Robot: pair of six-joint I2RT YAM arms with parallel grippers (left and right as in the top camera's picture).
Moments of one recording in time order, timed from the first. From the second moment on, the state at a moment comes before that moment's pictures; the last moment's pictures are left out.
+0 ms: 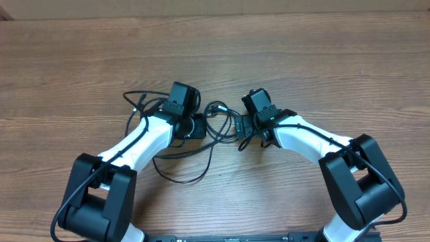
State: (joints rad) left arm -0.37 1.72 0.98 -0.45 0.19 -0.39; right arm 0.51 1.84 0.99 -0.34 0.14 0.33
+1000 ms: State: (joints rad) left arm -0.37 1.72 0.98 -0.44 0.18 -0.41; right arm 0.49 1.87 1.23 -0.60 -0.22 0.37
